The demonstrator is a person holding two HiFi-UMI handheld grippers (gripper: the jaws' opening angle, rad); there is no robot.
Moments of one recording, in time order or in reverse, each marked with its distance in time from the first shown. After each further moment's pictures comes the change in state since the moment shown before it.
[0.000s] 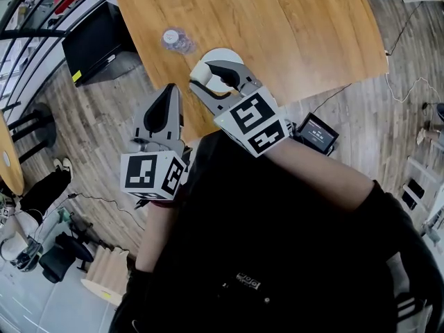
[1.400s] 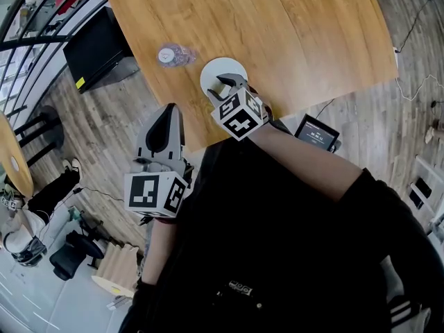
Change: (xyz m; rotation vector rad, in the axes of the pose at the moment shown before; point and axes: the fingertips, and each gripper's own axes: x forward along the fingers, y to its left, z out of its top) left arm 0.020 0.007 -0.013 -0.015 0.096 0.028; right arm 0.078 -0.061 -0.147 -0.034 0.363 -0.071
